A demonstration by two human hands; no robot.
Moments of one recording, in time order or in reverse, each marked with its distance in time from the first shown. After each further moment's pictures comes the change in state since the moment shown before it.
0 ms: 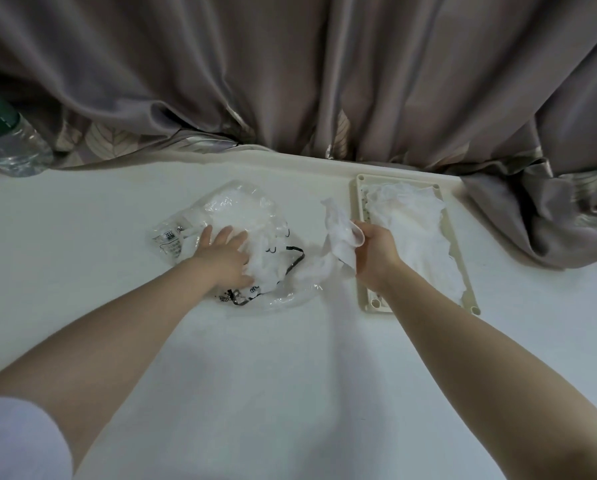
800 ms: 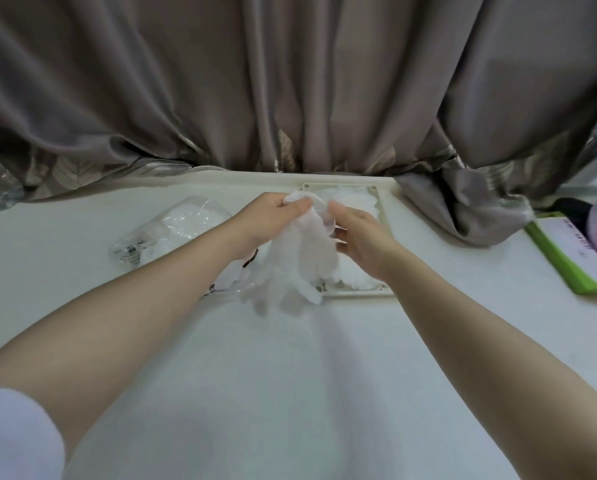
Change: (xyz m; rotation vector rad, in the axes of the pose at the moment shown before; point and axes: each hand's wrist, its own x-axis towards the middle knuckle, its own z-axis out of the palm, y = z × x) left_hand -0.074 0.137 -0.111 -1.388 0.260 0.417; right_hand -0.083 -0.044 -0.059 -0.456 -0.184 -0.298
